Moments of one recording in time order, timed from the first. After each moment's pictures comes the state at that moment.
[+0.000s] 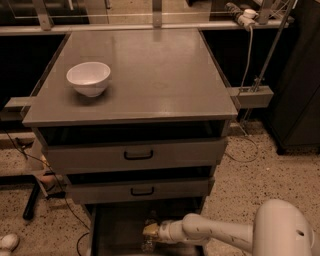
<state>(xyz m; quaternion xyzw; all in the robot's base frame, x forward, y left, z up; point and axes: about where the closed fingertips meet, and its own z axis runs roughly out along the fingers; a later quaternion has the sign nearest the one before) 0.489 0.040 0.188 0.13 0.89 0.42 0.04</state>
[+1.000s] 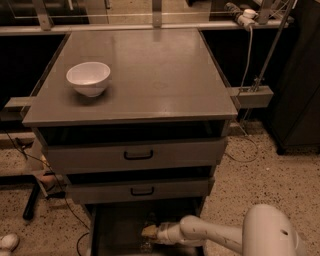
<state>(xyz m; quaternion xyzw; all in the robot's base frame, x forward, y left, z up) 0.496 0.048 0.146 0.15 0.89 0.43 0.02</state>
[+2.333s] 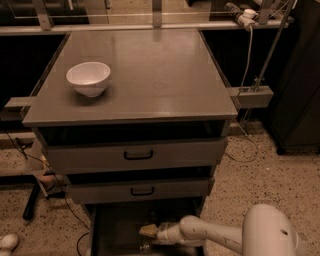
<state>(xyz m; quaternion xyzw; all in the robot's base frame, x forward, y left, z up) 0.496 0.048 0.146 0.15 0.89 0.43 0.02</state>
